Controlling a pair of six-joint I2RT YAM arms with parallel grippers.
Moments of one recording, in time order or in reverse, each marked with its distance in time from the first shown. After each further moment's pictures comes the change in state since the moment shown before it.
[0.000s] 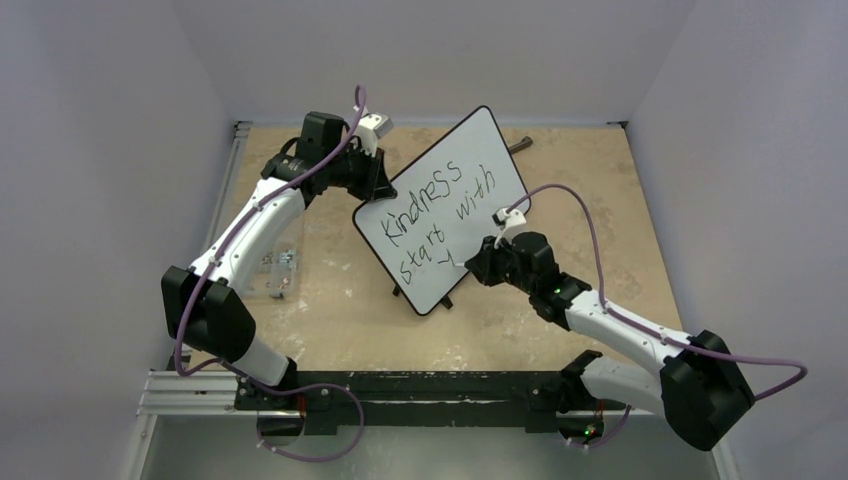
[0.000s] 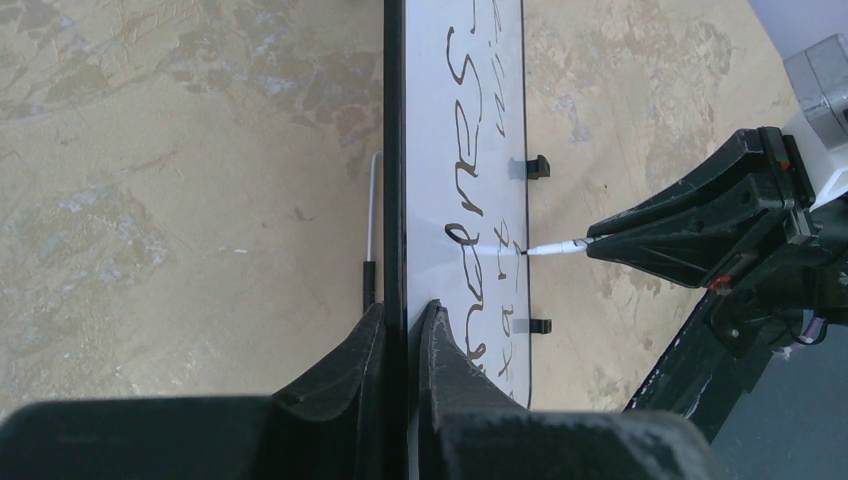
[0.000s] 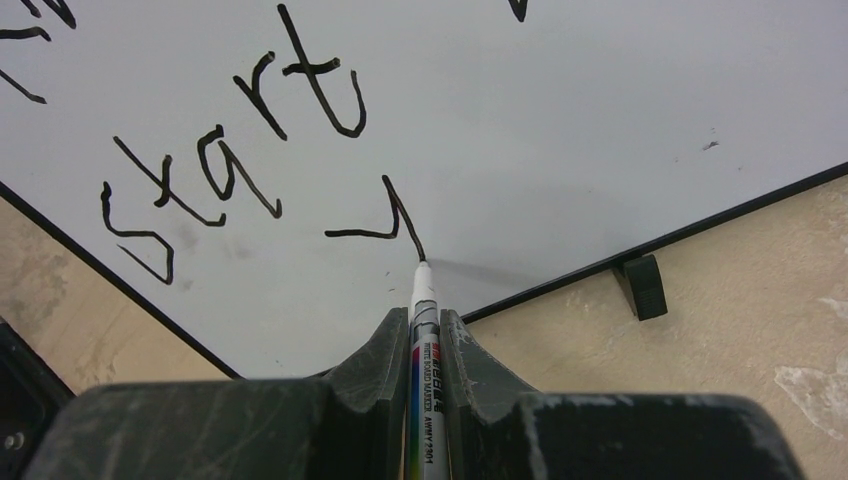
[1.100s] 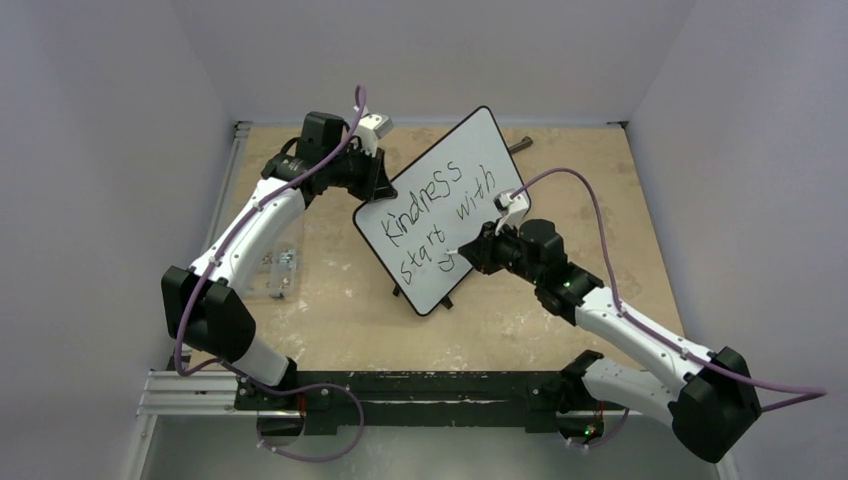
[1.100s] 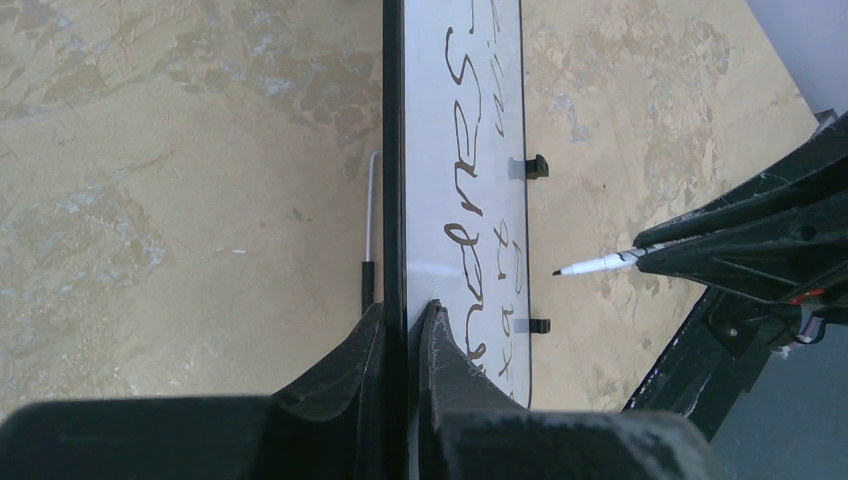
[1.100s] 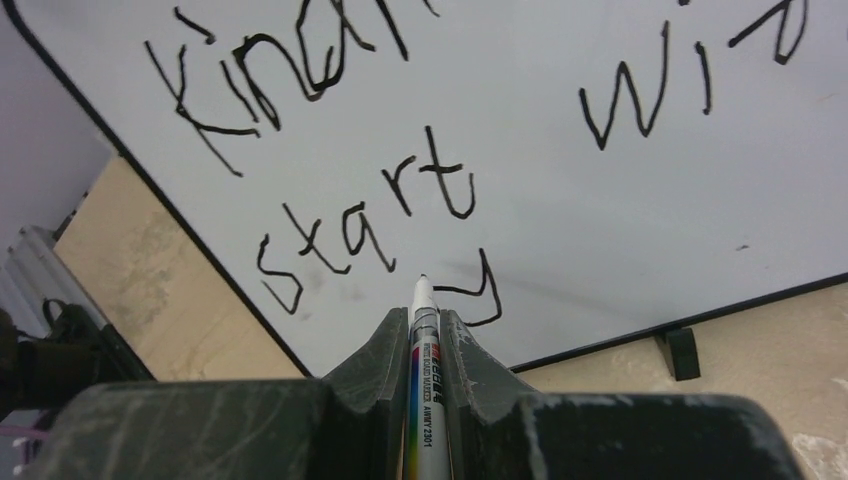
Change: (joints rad) left arm 0.000 0.000 0.000 0.000 0.001 0.000; right arm 0.007 -0.081 0.132 -0.088 -0.088 -0.004
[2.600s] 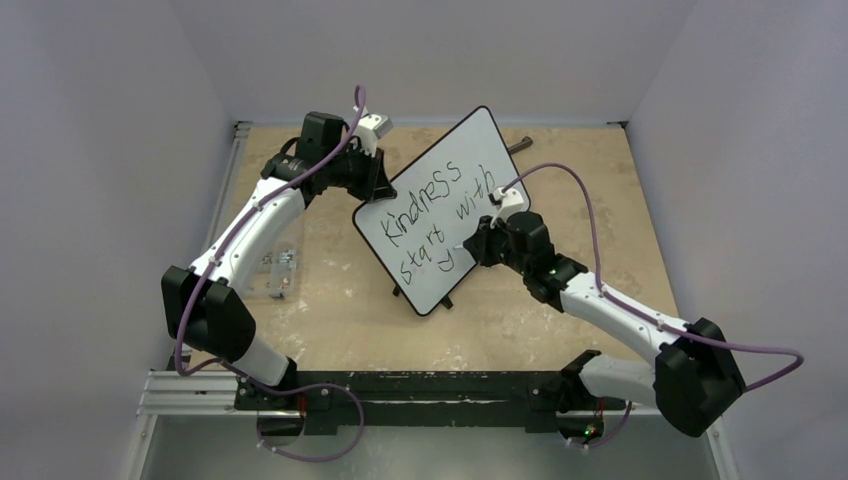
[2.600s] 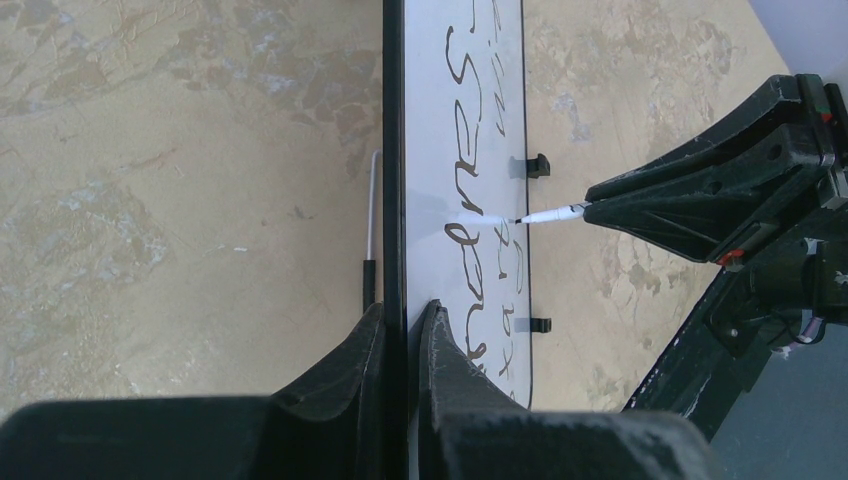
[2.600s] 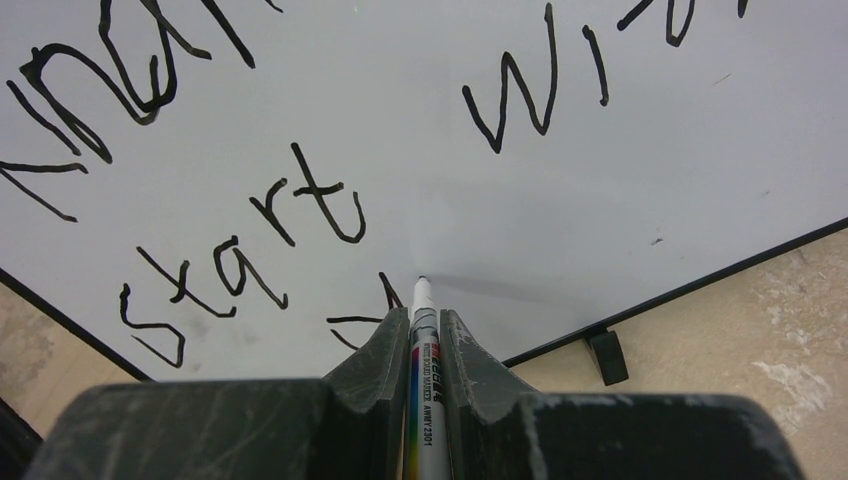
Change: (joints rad) left arm 0.002 0.000 0.000 -0.003 0.000 0.000; right arm -0.027 0.164 0.034 0.019 0.141 -0.035
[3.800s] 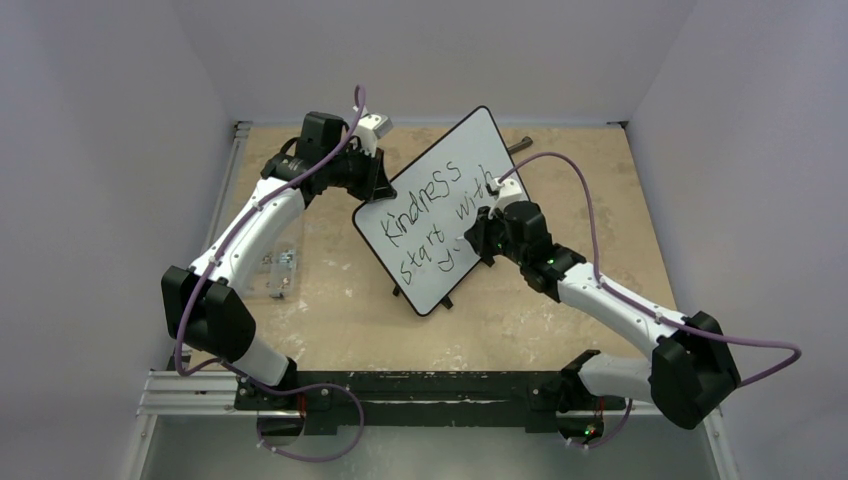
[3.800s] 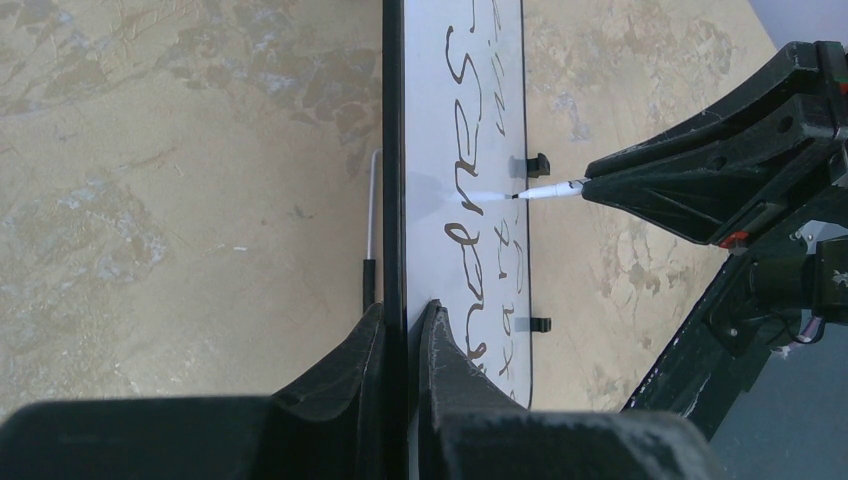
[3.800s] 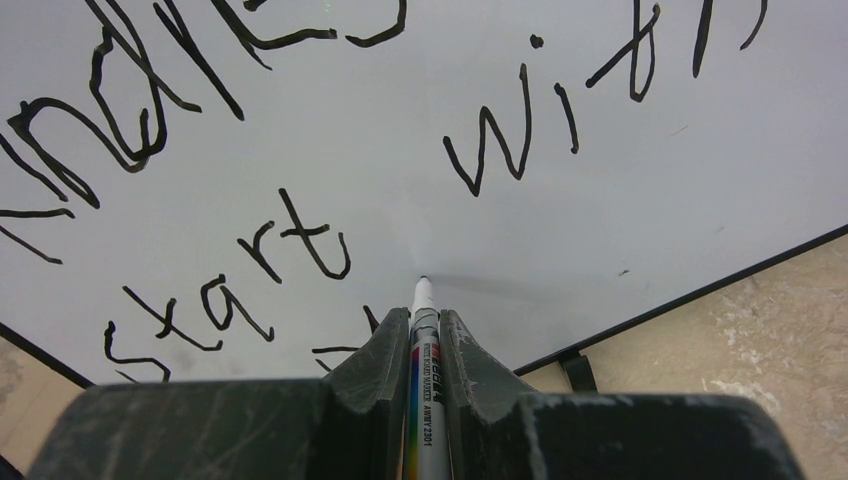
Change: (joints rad) left arm 0.001 0.000 0.000 -0.002 0.000 0.000; right arm -0.007 0.039 0.079 -0.049 0.032 -0.041
